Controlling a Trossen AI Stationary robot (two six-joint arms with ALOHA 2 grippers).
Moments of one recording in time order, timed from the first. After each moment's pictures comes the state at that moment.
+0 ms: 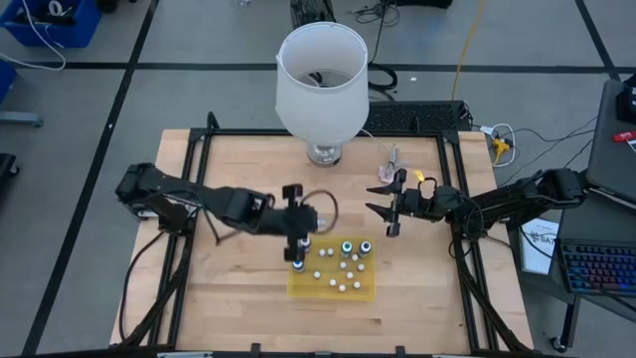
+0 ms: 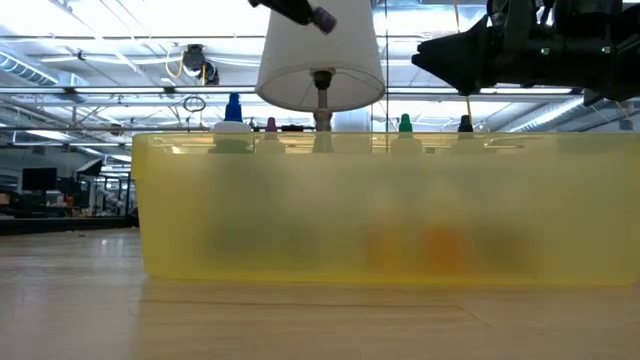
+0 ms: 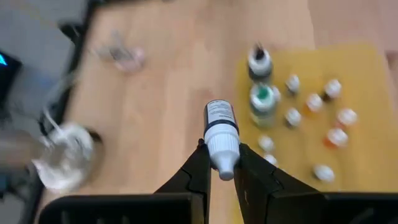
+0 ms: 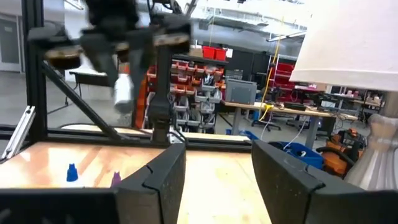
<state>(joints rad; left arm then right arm) -0.24 1.64 1.55 -0.77 -0.37 -0.05 0.01 1.12 0.21 1.10 0.16 -0.14</state>
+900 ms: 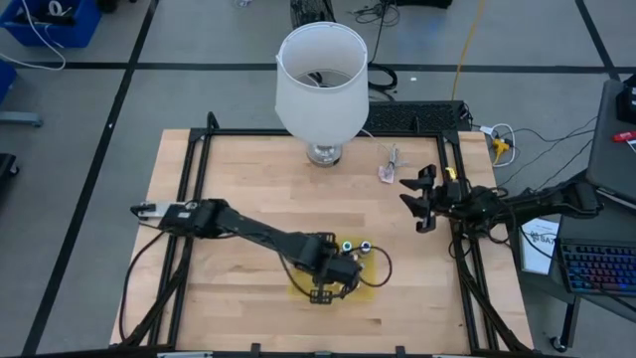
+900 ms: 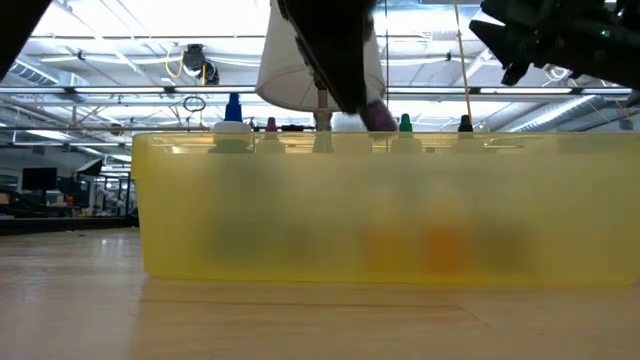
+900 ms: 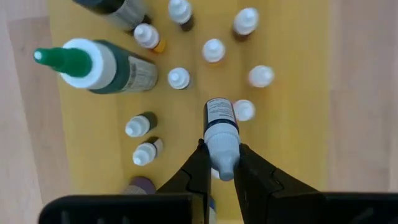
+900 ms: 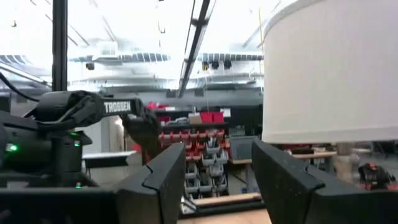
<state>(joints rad) -0.33 2.28 2.18 -1.23 -0.09 -0.25 0.01 0.68 0.02 1.13 0.16 0.00</state>
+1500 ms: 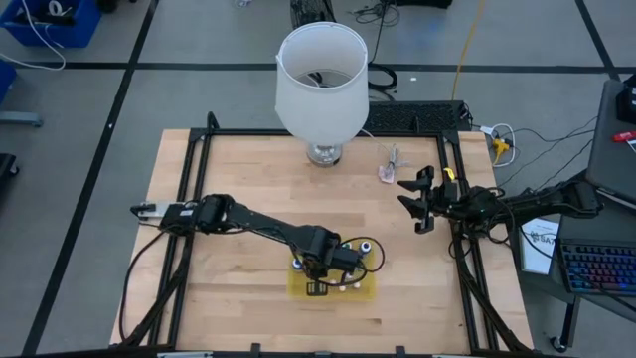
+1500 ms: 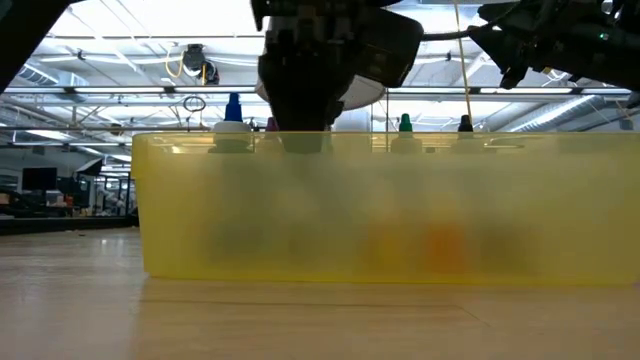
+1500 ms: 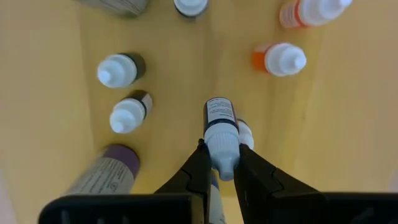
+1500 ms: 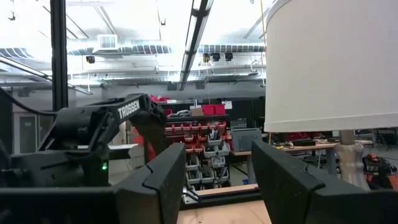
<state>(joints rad) -0.26 2.31 2.06 -1.26 0.08 -0.29 0.01 0.68 0.02 1.11 0.16 0.01</state>
